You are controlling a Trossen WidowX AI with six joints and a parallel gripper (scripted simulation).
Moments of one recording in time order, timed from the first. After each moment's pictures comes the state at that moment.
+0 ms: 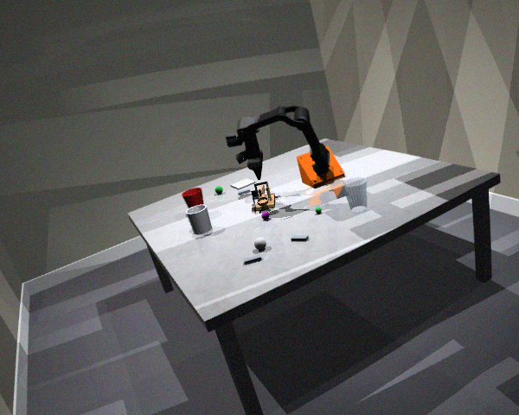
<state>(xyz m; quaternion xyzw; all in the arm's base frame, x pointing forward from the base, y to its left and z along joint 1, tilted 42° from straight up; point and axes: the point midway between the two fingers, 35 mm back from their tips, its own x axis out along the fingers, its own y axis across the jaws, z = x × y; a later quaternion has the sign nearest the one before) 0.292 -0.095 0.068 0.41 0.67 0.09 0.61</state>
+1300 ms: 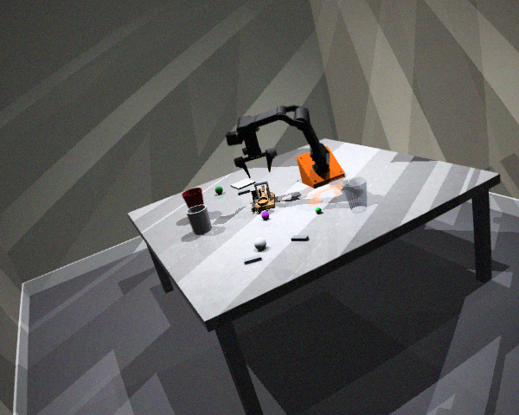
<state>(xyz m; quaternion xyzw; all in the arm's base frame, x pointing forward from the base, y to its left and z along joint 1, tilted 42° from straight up) 0.289 -0.098 0.072 0.70 0.59 -0.35 0.22</state>
